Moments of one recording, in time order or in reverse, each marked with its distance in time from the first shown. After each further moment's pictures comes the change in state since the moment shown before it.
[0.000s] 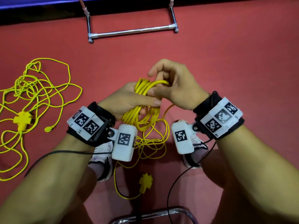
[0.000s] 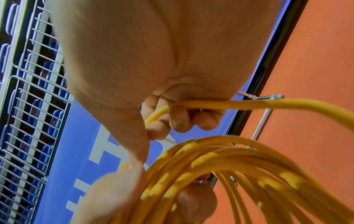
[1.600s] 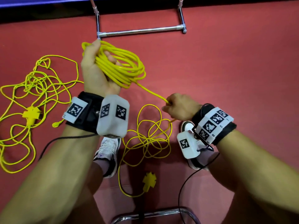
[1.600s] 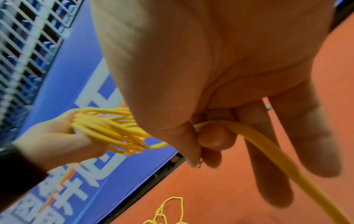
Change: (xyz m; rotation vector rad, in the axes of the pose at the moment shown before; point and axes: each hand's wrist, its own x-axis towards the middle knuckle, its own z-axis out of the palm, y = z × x) left_hand 0.004 0.020 -0.065 -1.055 0.587 0.435; right_hand -0.010 0.042 0.025 -0.799 -0.271 0.597
